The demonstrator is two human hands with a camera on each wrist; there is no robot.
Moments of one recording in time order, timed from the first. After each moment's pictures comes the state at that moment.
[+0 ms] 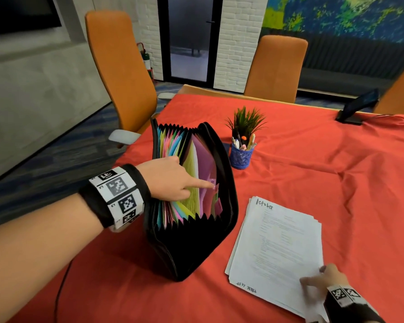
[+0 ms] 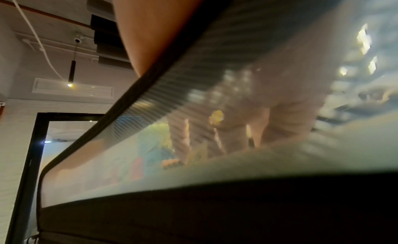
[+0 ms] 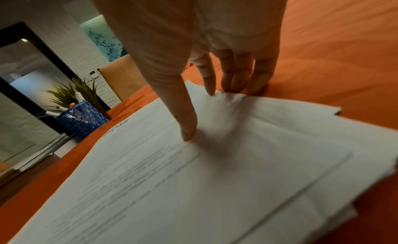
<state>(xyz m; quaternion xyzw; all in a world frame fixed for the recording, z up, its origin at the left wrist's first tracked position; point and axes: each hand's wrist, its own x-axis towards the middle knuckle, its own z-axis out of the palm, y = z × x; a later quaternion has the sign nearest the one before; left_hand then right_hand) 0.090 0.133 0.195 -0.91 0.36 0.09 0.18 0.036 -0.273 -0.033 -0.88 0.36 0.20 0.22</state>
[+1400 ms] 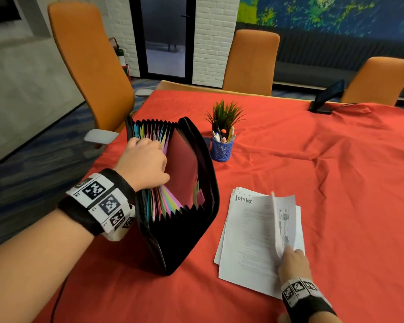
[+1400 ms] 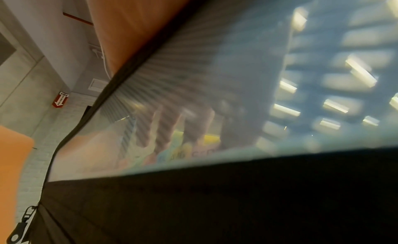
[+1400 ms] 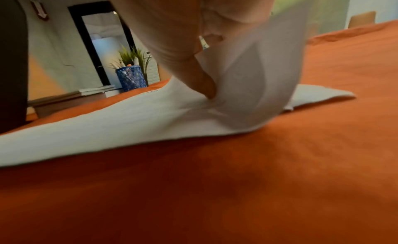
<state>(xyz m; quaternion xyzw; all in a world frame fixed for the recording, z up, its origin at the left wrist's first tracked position) 0.094 0.136 0.181 -0.99 0.12 -0.04 0.03 -0.002 -0.217 -0.033 -0.96 0.24 0.09 0.08</state>
